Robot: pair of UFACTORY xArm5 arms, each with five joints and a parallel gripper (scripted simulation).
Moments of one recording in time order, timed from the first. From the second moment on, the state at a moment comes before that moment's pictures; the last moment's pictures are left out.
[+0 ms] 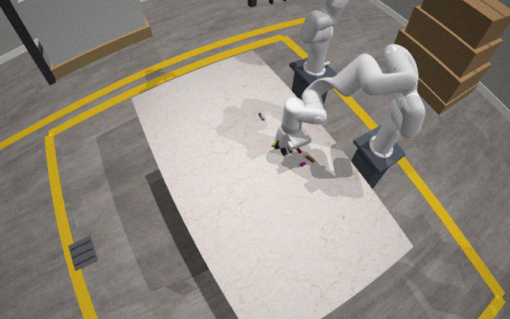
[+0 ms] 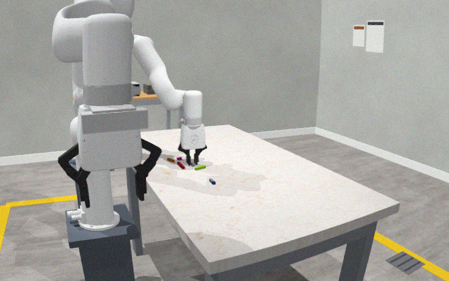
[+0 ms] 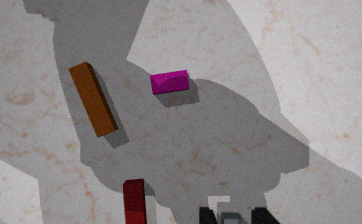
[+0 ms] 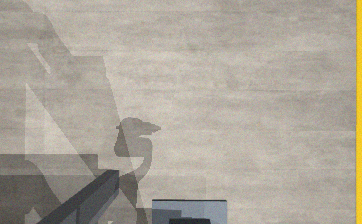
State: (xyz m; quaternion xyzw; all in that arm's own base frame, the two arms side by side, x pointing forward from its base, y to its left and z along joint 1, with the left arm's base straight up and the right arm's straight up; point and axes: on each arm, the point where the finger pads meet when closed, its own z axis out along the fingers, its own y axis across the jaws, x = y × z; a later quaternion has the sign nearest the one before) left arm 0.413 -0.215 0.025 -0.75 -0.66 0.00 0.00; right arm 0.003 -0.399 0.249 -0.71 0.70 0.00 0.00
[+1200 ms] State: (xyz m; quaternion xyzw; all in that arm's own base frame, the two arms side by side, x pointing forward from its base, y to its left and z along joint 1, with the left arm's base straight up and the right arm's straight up) left arm 0.413 -0.215 0.025 -0.75 -0.66 0.00 0.00; right arm 0.003 -0.399 0.249 -0.71 0.70 0.00 0.00
